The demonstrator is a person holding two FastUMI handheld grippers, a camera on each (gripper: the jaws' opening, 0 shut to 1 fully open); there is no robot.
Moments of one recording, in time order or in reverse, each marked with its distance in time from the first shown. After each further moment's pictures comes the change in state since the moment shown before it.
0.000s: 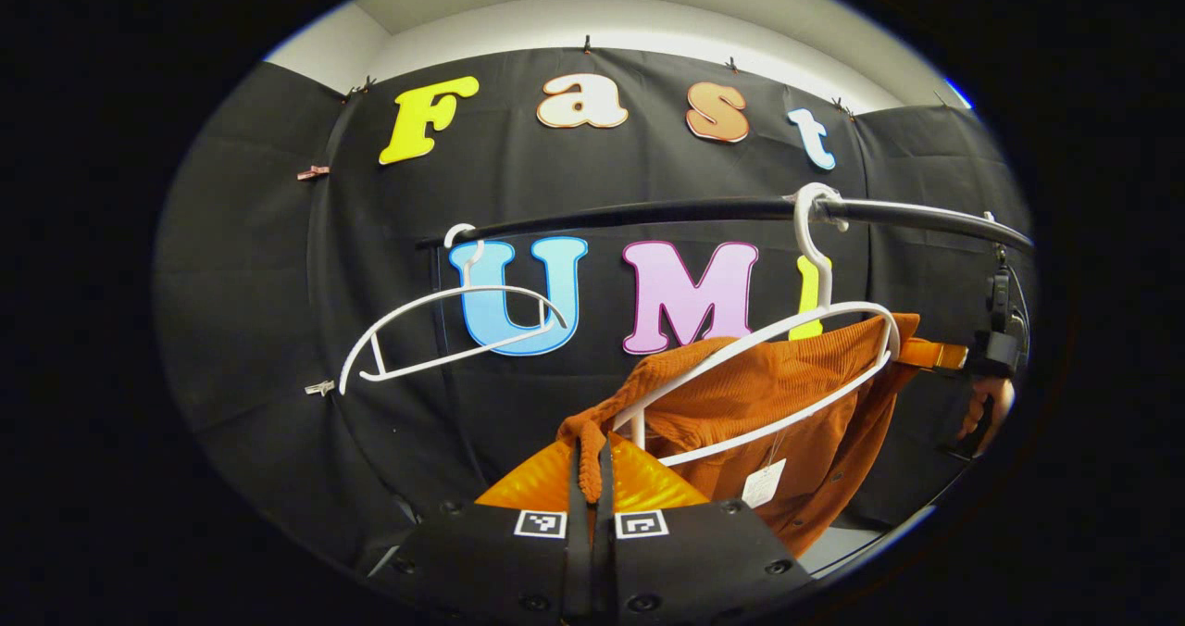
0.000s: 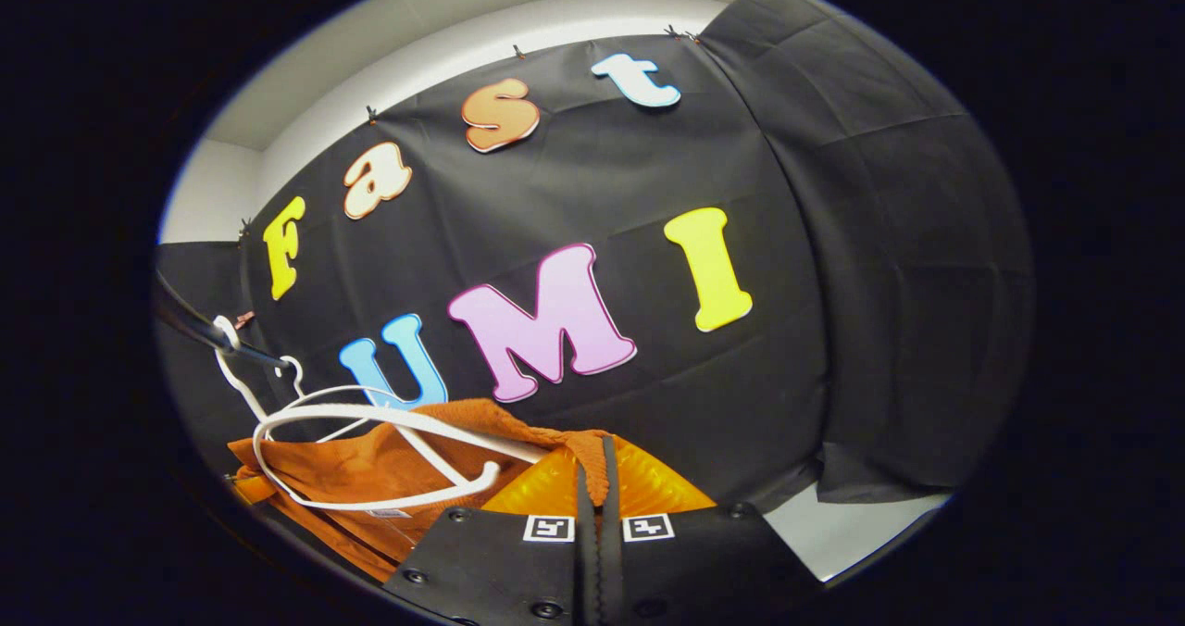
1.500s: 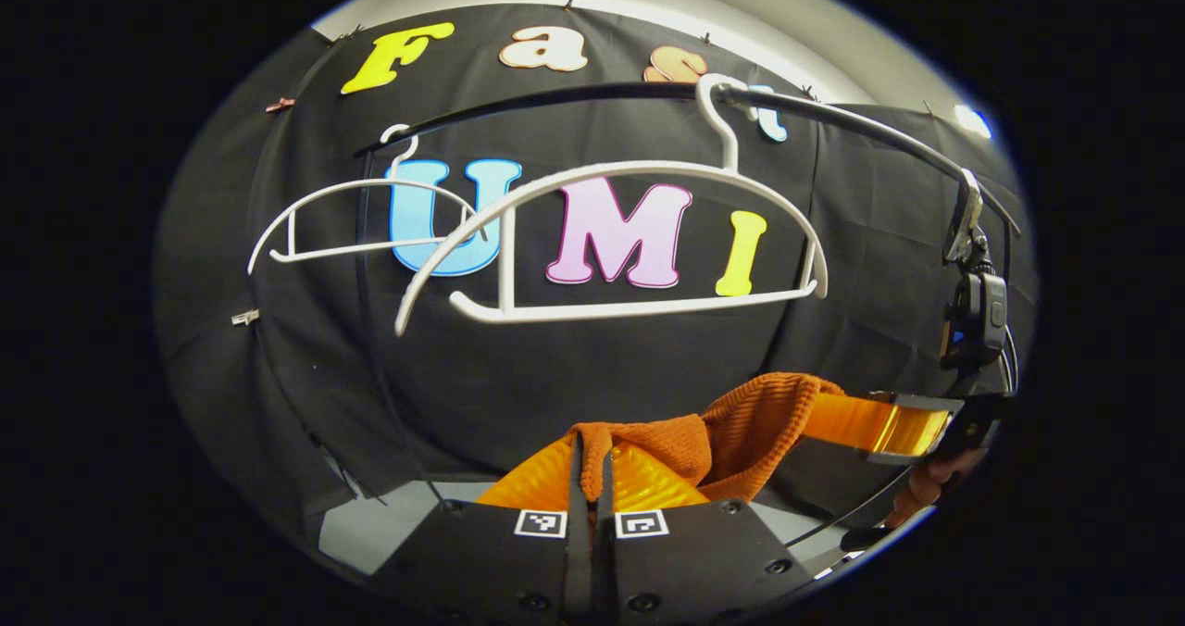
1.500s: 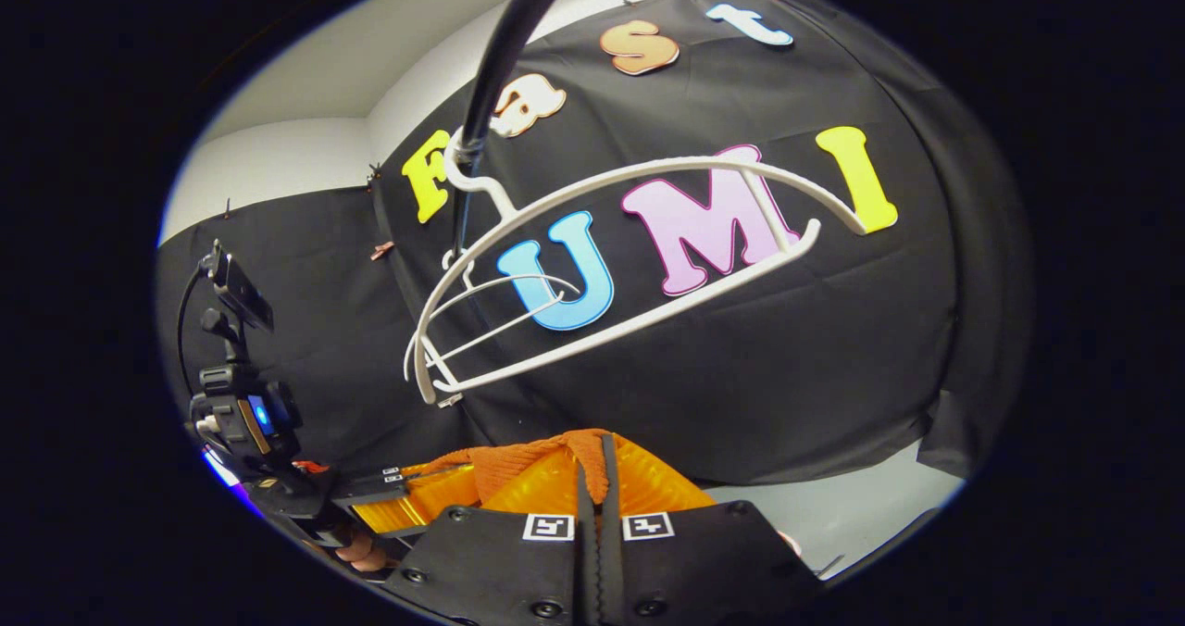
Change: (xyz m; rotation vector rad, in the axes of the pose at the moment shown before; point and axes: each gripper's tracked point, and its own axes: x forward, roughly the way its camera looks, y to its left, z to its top) left arm -0.014 -0.081 -0.088 -0.092 0.104 -0.230; right arm -0.103 0.166 -0.131 -0.010 0.203 0.439
